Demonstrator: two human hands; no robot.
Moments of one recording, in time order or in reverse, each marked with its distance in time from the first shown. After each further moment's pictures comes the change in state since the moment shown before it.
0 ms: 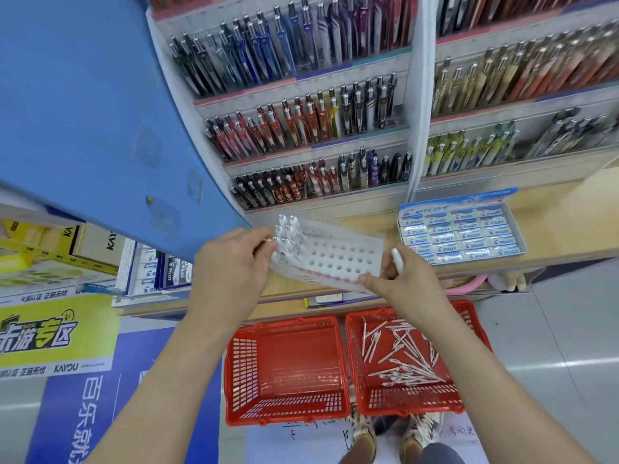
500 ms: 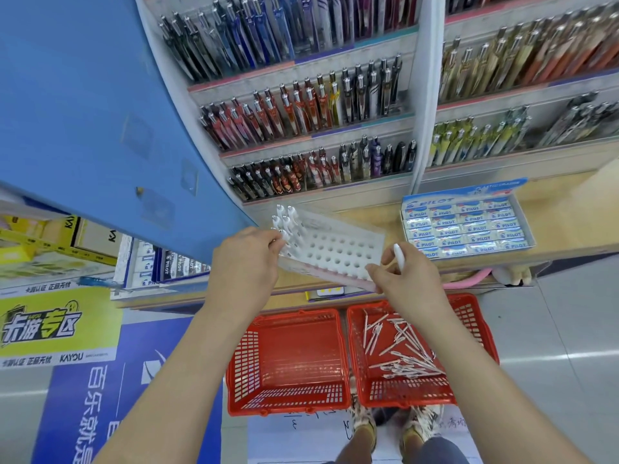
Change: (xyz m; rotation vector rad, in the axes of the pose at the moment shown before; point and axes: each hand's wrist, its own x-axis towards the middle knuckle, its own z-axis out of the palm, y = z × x) left_hand 0.004 -0.001 0.030 0.071 -0.146 -0.102; right_hand 0.005 0.012 0.011 -0.060 0.094 0.025
